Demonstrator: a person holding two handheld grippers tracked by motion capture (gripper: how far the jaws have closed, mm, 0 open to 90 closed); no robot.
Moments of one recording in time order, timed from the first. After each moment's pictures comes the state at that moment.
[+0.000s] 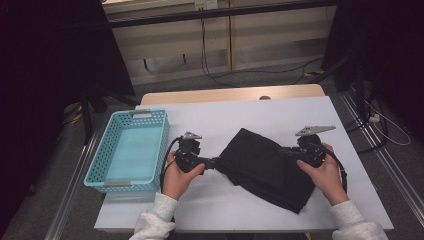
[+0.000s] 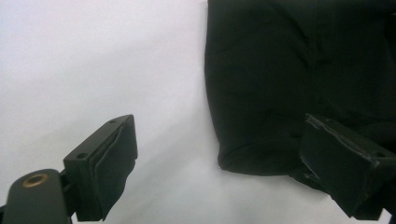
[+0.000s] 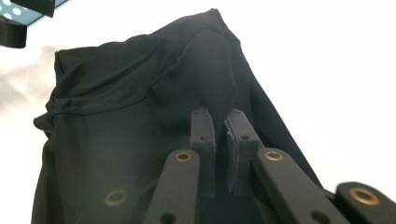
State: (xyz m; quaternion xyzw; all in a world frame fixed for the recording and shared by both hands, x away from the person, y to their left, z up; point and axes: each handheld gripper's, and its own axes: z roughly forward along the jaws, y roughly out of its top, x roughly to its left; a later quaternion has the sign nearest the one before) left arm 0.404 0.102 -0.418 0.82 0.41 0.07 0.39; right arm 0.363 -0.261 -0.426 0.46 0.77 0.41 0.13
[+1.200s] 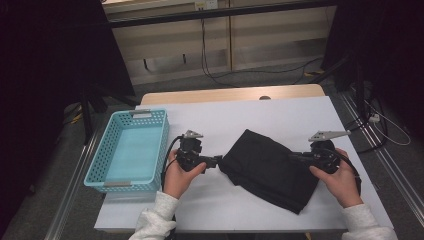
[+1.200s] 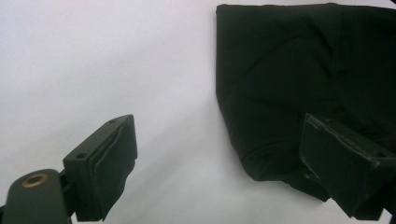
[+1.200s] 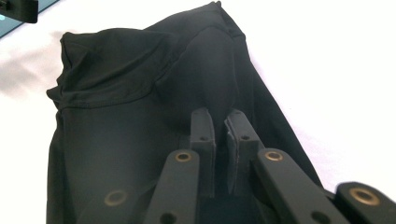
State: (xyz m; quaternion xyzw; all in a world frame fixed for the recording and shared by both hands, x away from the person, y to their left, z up) left arm 0.406 0.098 -0.416 0.82 0.41 0.07 0.40; right arm 0.342 -0.287 -0.425 0.46 0.78 0.41 0.12
